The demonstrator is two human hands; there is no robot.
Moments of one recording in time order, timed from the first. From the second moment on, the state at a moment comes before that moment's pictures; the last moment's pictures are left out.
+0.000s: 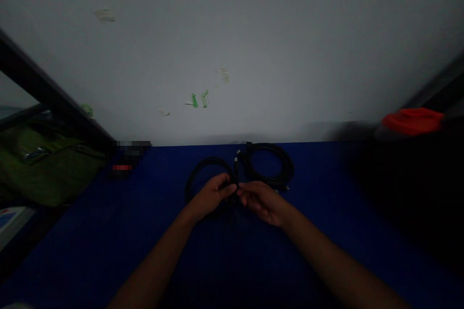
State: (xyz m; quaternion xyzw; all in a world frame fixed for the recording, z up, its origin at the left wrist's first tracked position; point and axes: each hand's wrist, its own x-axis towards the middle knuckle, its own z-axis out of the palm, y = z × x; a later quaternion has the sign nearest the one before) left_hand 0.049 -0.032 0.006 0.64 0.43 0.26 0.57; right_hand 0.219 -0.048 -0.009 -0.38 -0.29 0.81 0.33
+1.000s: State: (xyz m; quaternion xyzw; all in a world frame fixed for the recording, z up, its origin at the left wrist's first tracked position) left_hand 0.046 -0.031 0.009 0.60 0.39 0.30 0.63; right_hand 0.209 -0.054 -0.016 -0.37 -0.39 0.75 0.39
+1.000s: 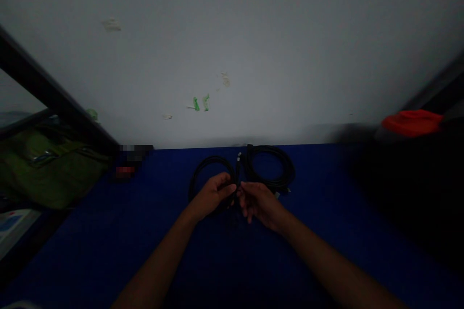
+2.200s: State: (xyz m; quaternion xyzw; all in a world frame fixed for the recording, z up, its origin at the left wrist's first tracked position) left_hand 0.045 -0.030 0.007 0.66 0.41 0.30 0.55; right_hand 0.203 -0.056 -0.021 -0.30 -0.30 0.81 0.40
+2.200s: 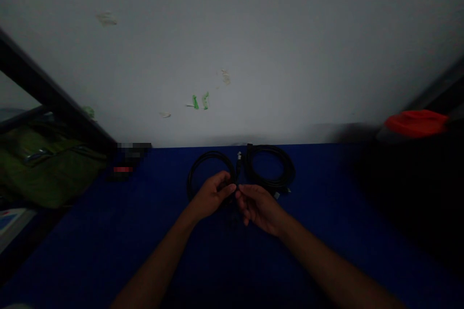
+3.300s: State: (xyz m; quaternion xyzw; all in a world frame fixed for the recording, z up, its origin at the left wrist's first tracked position) left_hand 0.042 -0.034 0.004 0.66 0.36 0.18 0.63; right_hand 0.218 -0.057 -0.008 -0.47 -0.81 0.13 0.34
